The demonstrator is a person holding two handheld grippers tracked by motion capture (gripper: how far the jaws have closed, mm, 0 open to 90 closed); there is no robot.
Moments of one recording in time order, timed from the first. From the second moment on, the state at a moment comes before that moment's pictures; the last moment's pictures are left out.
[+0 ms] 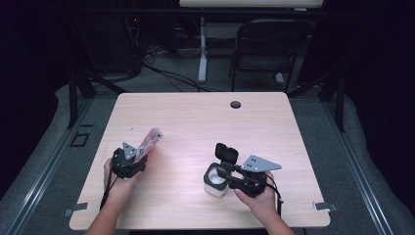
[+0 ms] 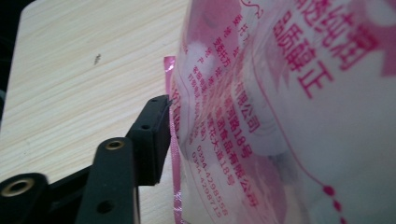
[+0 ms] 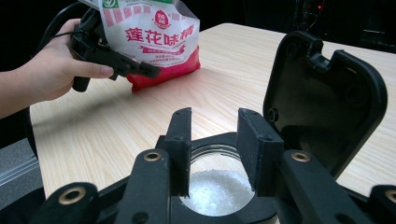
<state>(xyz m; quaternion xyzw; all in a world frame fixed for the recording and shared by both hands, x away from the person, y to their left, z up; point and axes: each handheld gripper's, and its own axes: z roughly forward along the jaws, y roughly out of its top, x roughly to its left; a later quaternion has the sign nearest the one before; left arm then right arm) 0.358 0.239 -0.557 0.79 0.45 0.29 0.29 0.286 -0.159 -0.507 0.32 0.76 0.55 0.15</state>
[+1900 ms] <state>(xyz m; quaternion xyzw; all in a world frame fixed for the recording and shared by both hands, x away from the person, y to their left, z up) 0.313 0.180 -0.557 0.86 0.34 0.22 0.31 0.287 -0.187 -0.506 0.36 0.75 0.54 0.16</state>
